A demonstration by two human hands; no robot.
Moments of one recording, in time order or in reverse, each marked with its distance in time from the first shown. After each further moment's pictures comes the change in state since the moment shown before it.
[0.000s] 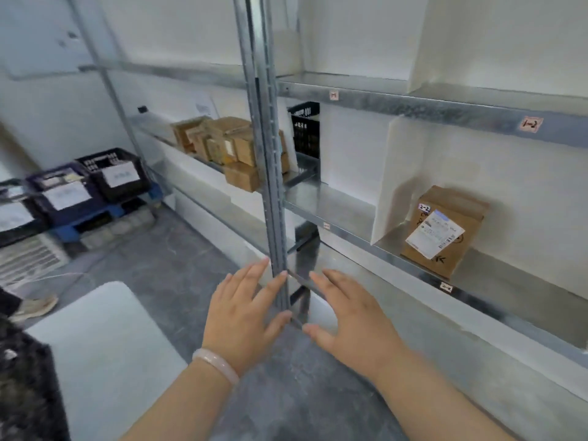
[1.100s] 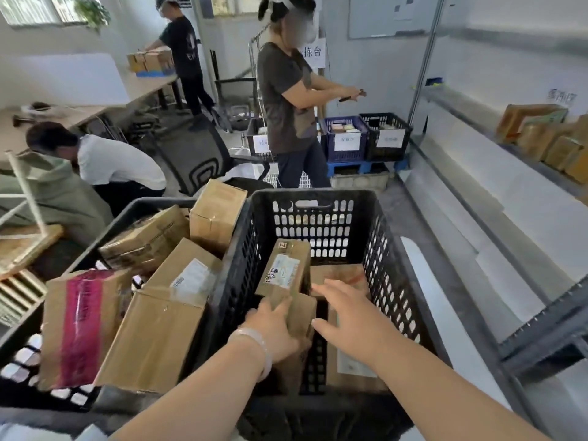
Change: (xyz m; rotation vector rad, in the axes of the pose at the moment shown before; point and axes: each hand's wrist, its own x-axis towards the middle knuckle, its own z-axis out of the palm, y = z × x) left_hand -0.389 -0.325 -0.237 -0.050 -0.706 -1.304; right_hand 0.060 -0.512 0.272 0.170 -0.616 -0.574
